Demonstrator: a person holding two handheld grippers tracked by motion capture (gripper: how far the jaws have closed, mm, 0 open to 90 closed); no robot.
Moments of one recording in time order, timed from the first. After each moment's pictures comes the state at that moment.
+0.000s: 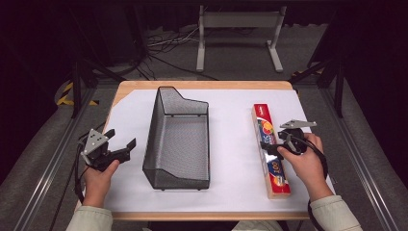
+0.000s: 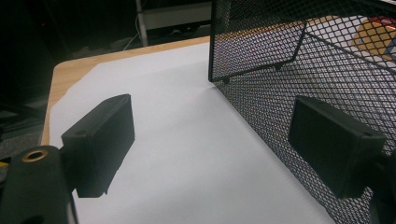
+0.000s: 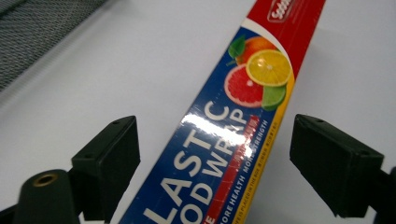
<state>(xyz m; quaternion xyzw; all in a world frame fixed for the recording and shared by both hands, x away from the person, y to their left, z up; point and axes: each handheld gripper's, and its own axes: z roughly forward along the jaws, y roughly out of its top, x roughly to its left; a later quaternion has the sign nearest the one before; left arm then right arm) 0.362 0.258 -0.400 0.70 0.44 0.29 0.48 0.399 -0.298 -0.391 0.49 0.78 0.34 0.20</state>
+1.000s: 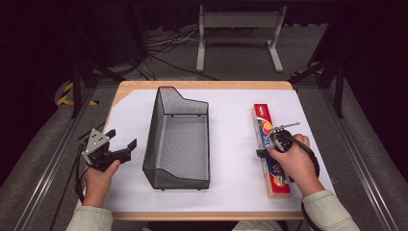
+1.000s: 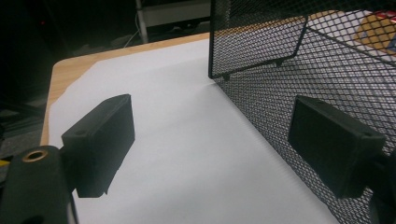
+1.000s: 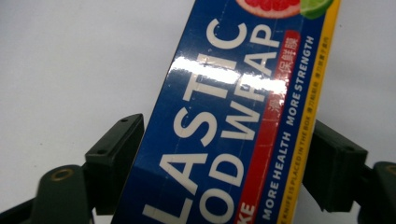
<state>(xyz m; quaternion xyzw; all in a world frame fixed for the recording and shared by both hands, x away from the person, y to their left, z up) 0.364 0.256 -0.401 0.71 0.44 0.29 0.47 0.407 -0.277 -0.413 0.59 0.77 0.23 0.14</state>
